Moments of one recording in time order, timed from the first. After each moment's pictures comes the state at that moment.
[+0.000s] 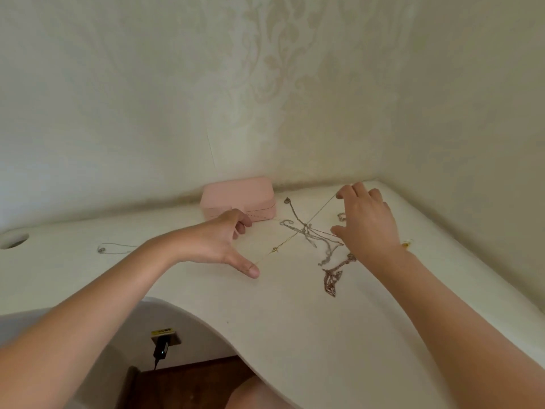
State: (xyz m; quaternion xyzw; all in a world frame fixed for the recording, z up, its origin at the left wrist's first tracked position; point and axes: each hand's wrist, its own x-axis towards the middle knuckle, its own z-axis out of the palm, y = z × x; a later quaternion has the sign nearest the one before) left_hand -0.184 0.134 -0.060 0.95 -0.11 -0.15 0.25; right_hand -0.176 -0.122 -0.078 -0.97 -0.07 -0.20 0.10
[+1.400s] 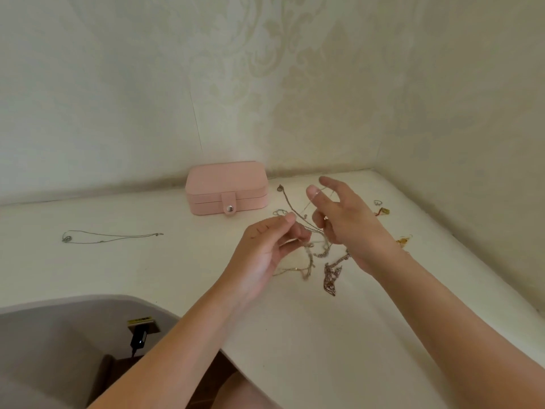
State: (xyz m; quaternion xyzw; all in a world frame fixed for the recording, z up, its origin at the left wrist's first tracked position) left_hand -0.199 0.051 -0.109 0.55 -0.10 -0.07 0.83; right_hand -0.187 -0.096 -0.069 -0.78 -0.02 0.01 0.62
